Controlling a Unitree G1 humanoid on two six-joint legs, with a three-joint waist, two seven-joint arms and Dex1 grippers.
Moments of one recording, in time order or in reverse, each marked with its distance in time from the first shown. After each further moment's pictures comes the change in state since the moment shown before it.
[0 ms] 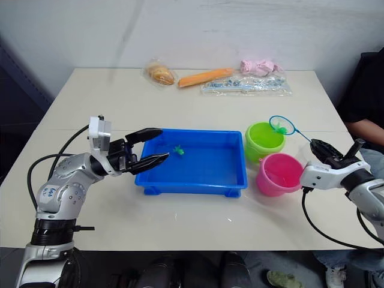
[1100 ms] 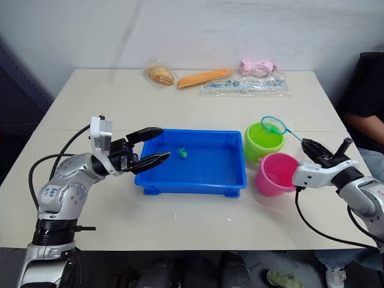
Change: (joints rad) left arm 0.001 -0.008 -0.003 -0.004 0.001 -0.003 0.016; right arm -0.070 0.023 0.068 0.033 -0.059 -0.026 -0.027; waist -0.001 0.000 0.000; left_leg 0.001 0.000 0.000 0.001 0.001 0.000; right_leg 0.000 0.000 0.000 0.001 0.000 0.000
